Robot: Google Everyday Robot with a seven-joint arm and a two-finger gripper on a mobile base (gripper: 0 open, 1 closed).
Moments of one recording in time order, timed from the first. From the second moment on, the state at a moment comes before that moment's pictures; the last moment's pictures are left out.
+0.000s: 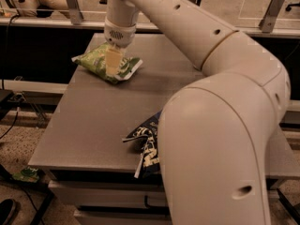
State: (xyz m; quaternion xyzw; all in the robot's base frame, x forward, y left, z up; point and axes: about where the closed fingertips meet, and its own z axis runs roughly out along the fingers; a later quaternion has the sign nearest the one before) arm 0.678 0.098 0.865 -0.64 0.75 0.06 0.12
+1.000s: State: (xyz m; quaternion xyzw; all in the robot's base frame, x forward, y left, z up) arm 0.697 0.017 0.906 -0.64 0.75 0.04 0.15
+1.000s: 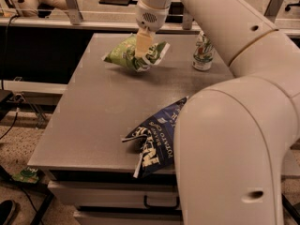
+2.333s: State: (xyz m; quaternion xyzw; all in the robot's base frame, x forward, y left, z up) arm 0.747 -0.085 0.891 -0.61 0.78 -0.01 0.15
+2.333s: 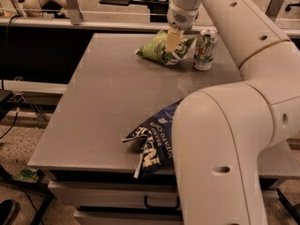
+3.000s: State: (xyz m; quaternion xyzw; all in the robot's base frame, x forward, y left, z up) arm 0.756 -0.080 0.886 -0.61 0.78 -0.02 0.16
